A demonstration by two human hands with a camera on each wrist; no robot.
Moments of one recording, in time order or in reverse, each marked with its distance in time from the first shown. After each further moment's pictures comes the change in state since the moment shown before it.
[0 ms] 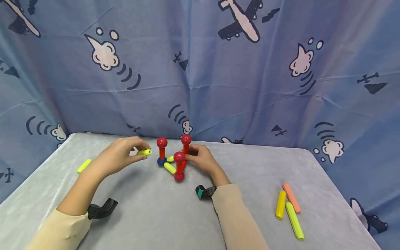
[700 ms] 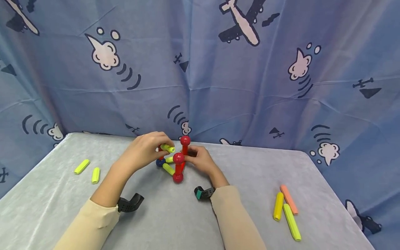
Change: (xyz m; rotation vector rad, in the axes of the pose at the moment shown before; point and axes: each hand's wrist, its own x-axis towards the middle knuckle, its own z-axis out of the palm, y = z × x) left_hand 0.039 0.046 0.025 0.078 0.140 0.200; right_hand -0.001 0.001 0.001 -0.011 0.014 -0.018
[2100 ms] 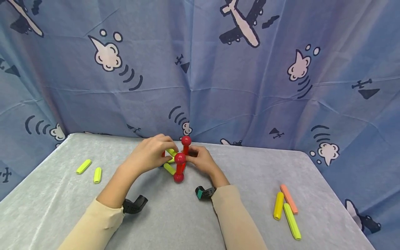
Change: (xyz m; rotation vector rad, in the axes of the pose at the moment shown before) left_hand -0.001 0.004 0.009 0.108 -0.048 0.062; right_hand -0.001 0.001 0.001 -0.009 0.009 -0.015
